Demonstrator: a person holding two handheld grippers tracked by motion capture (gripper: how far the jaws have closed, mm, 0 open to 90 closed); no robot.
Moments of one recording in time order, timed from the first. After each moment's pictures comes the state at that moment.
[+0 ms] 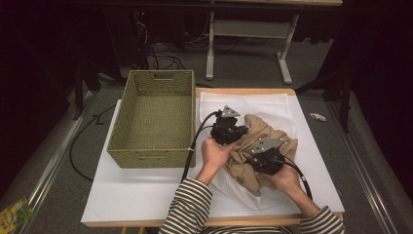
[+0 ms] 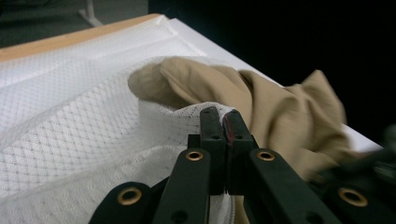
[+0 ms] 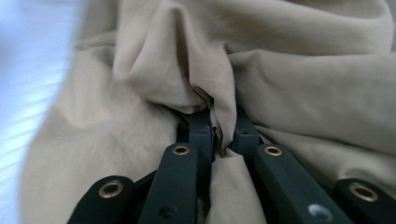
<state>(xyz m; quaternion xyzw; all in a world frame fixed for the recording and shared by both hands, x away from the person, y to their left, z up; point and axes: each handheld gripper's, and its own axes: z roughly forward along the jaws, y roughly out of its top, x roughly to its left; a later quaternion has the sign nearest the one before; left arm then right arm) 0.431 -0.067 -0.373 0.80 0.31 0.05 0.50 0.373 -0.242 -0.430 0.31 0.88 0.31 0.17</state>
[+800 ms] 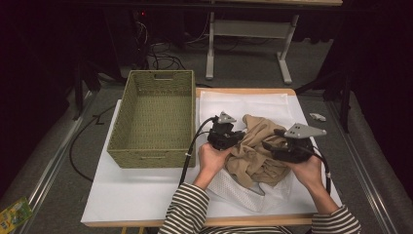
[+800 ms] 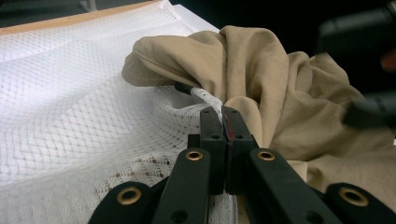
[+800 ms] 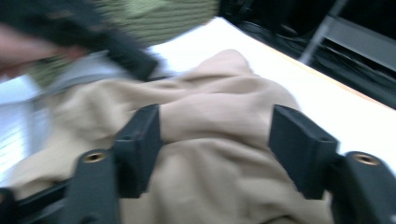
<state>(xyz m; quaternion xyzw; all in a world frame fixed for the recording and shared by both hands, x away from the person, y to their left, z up) 0.431 -0.058 -0.394 0.81 0.33 0.05 0.49 0.366 -0.303 -0.371 0.38 0.79 0.40 0.26</state>
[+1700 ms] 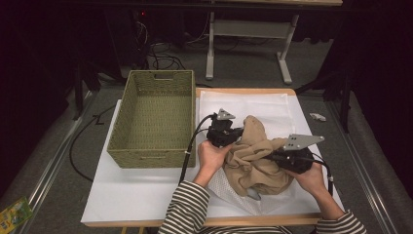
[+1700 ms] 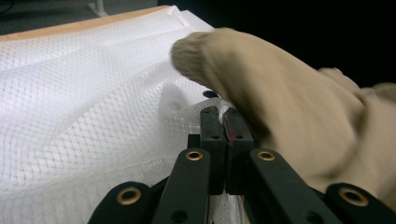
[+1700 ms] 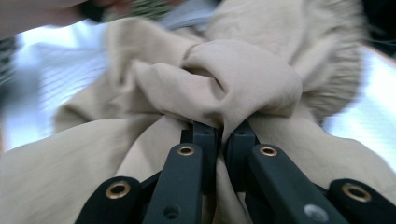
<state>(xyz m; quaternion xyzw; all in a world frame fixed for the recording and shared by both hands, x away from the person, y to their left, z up) 0.435 -0.057 -0.384 0.80 0.34 0.06 0.50 0.343 -0.299 -0.385 0.27 0.86 0.41 0.17</state>
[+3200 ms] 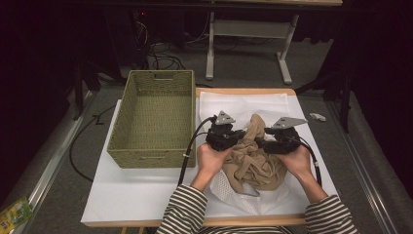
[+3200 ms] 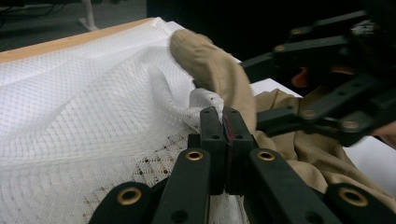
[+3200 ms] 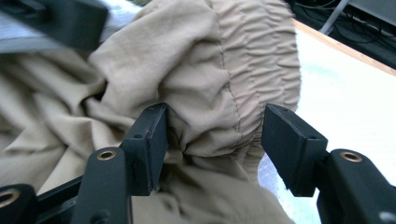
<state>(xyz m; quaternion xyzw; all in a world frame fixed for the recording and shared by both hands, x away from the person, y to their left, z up) 0.420 -0.052 -0.380 0.80 0.31 0.06 0.51 0.405 -0.283 -0.393 0.38 0.82 0.36 0.22</state>
